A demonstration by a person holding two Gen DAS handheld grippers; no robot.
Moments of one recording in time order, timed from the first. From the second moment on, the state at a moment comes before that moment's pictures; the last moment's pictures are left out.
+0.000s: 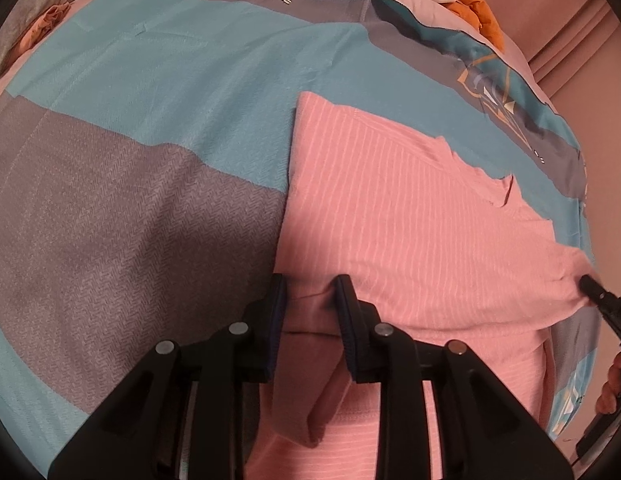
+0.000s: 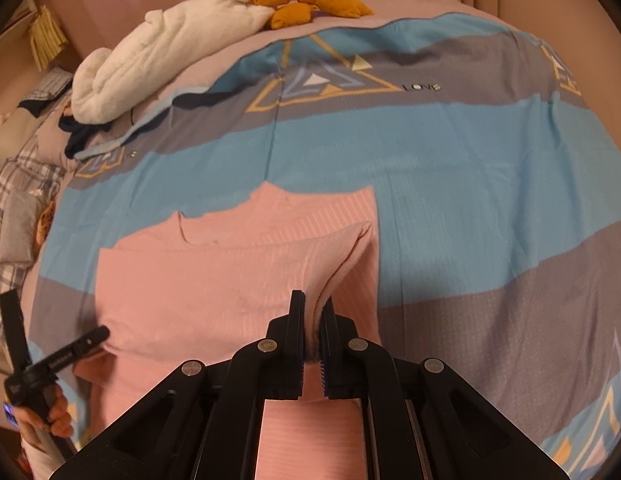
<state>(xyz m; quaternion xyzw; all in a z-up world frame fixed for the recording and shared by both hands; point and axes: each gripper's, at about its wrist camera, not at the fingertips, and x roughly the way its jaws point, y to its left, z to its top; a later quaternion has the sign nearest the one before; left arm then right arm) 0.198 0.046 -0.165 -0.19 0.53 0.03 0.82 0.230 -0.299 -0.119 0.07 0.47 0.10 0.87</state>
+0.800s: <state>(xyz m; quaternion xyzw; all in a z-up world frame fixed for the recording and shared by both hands) 0.198 0.045 -0.167 -0.19 0.53 0.03 0.82 0.217 -0.319 -0.165 0.10 0.51 0.09 0.85</state>
